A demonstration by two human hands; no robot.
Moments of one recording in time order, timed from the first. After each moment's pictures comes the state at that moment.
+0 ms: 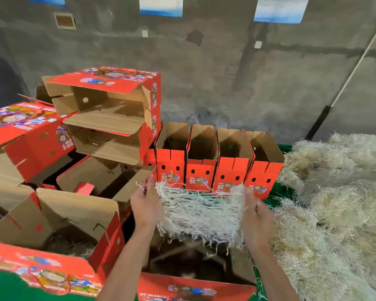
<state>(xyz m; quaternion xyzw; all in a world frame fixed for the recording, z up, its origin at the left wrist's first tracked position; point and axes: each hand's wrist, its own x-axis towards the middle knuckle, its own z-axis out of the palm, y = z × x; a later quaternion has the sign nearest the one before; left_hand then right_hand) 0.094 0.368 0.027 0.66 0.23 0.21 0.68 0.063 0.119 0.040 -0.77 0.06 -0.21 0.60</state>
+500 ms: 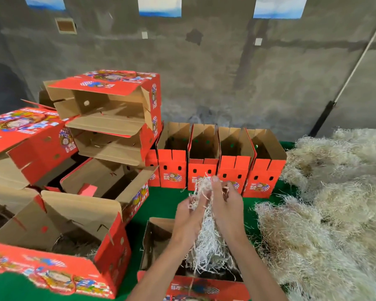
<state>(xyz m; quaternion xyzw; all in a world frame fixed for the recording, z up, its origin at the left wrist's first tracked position) 0.047 0.283 0.042 0.68 0.11 -0.03 0.72 0.071 0.179 0.056 -0.79 -0.03 -0.19 0.58</state>
